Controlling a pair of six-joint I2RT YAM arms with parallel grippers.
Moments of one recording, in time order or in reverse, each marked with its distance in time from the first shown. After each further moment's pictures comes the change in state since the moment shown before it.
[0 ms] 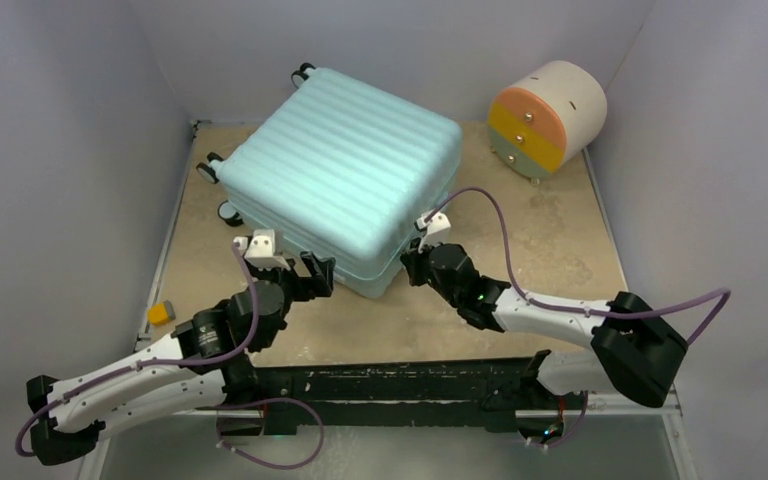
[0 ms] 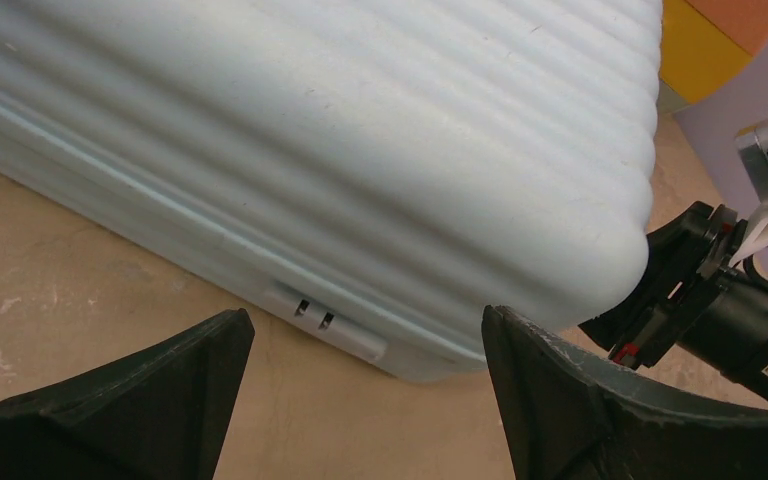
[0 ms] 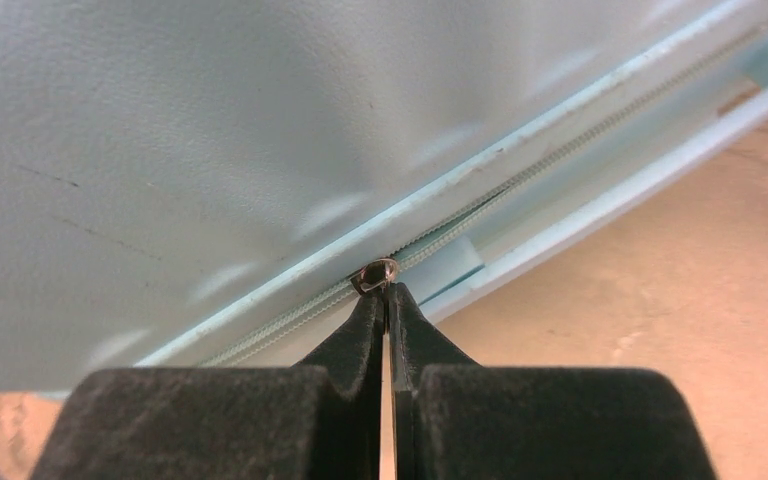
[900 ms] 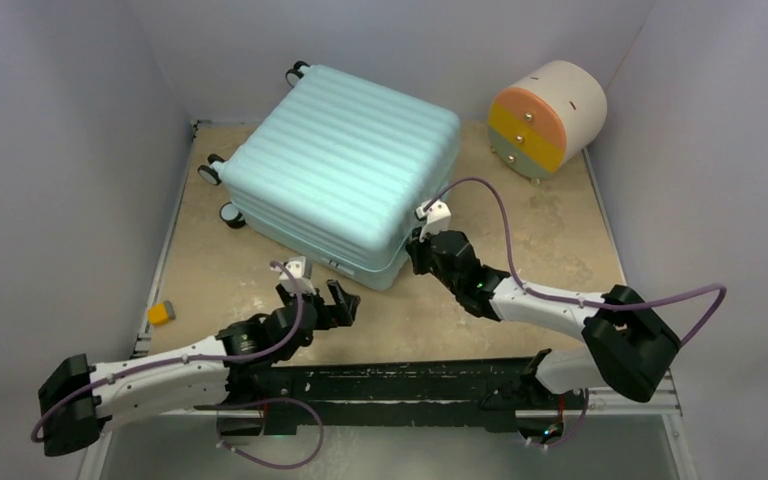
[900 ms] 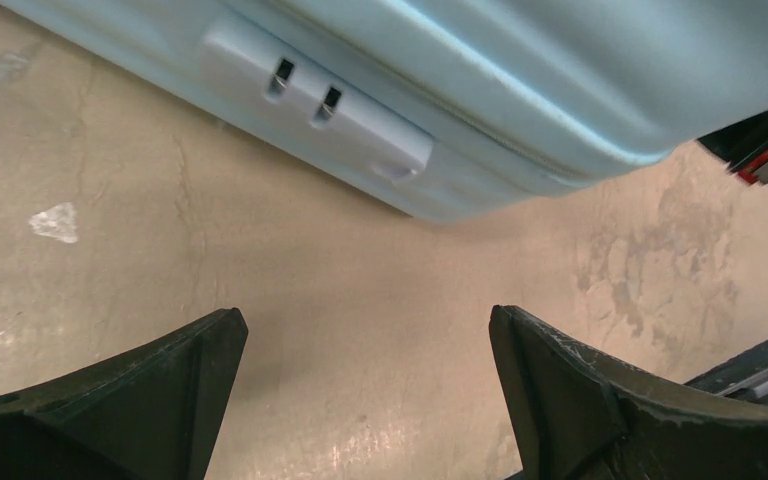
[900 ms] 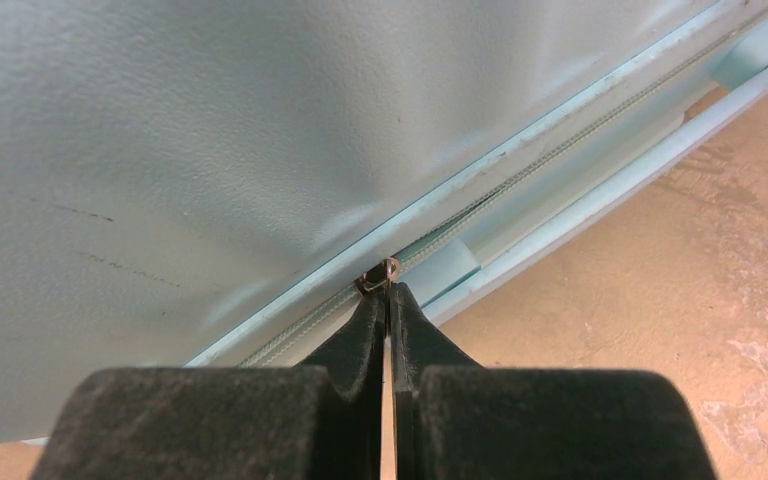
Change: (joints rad) left arm 0.000 0.062 -0.314 0.167 0.203 -0.286; right arm -0.087 0.043 0.051 -0.018 -0.035 -0.090
